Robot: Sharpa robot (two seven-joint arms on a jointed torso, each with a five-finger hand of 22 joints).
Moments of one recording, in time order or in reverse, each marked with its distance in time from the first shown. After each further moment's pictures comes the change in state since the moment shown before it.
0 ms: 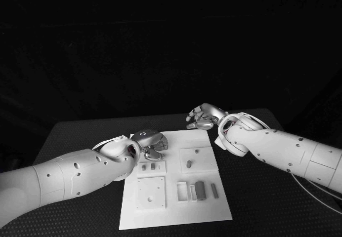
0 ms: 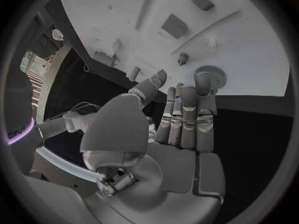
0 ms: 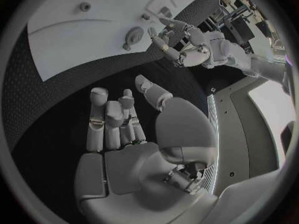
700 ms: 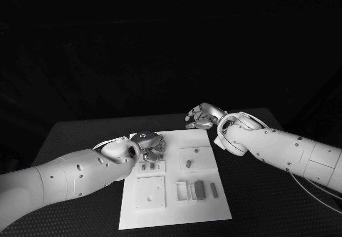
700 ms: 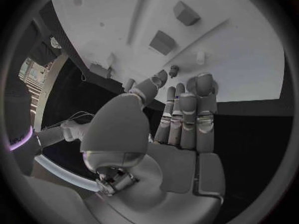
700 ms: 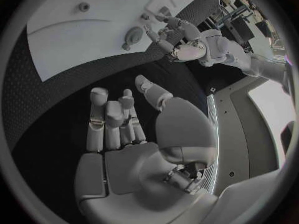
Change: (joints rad) left arm -0.013 0.020 0.000 -0.043 -0.066 0.046 -0.027; left_hand 0.000 0.008 0.010 0.004 0.006 0.017 -0.002 0.000 -0.013 0.005 -0.002 -0.014 -0.021 0.057 -0.003 0.103 0.021 0.001 0.058 -0.002 0.099 0.019; right arm 0.000 0.001 0.000 0.001 0.000 0.000 0.000; right_hand -0.002 -0.002 -0.003 0.003 0.000 -0.002 -0.001 0.000 0.000 0.000 0.000 0.000 0.000 0.000 0.000 0.000 0.000 0.000 0.000 0.000 0.000 0.000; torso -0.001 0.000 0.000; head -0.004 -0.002
